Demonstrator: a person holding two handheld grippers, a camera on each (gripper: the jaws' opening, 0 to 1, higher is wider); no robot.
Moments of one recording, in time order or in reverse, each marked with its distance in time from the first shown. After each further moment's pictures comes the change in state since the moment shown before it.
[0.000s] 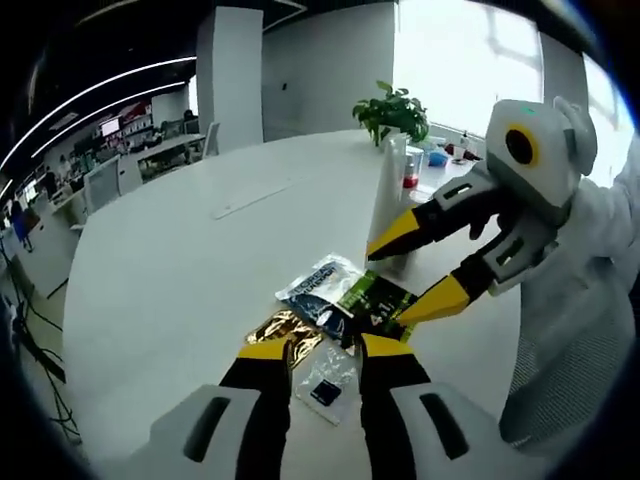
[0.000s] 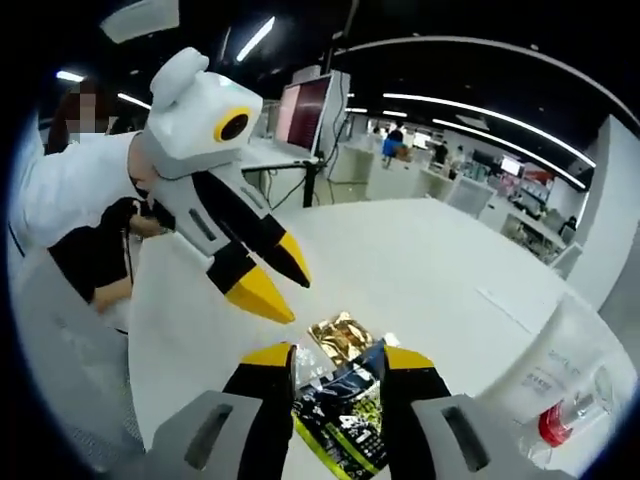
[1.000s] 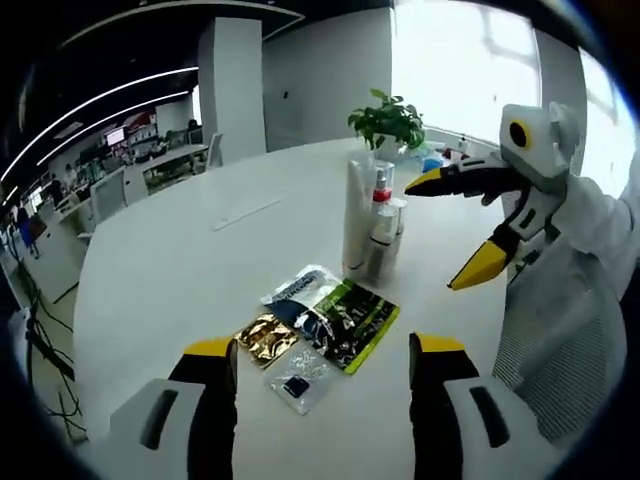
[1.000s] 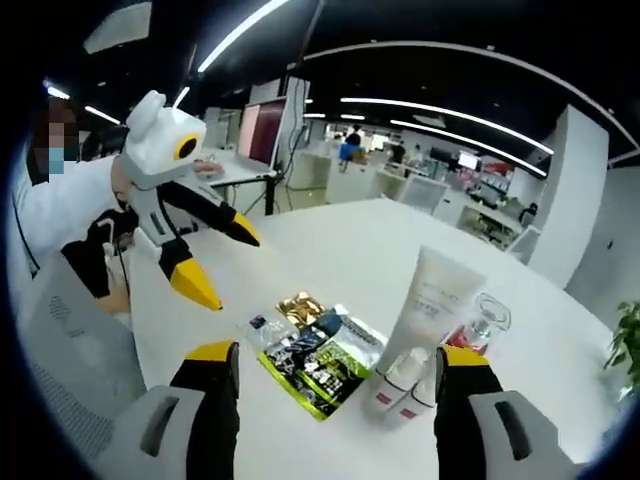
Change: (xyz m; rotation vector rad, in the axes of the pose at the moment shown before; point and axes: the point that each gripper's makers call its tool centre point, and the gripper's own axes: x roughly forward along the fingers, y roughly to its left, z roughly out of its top) left arm -0.020 -0.027 0.009 0.016 -0.022 0.027; right arm -0.088 -0.032 -0.019 0.103 -0.022 -0.183
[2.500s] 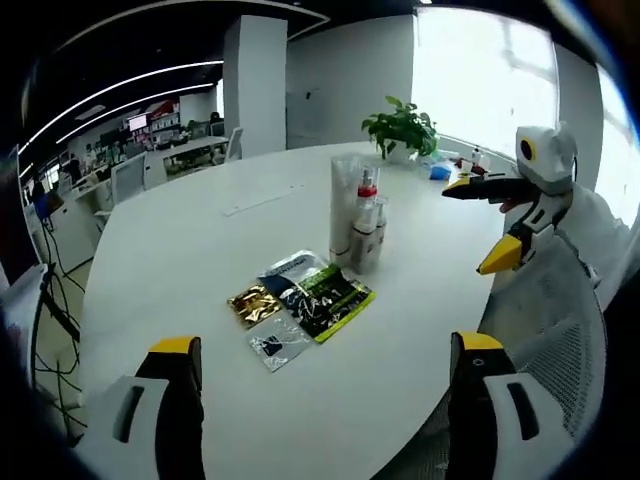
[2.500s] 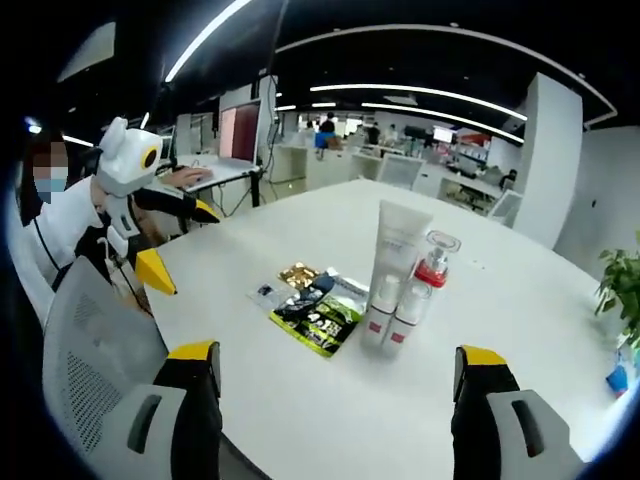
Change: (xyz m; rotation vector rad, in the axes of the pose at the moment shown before) left arm -0.050 -0.042 -0.019 -0.075 -0.005 0.087; right arm -0.067 0.010 -0.039 0.109 0.065 -0.023
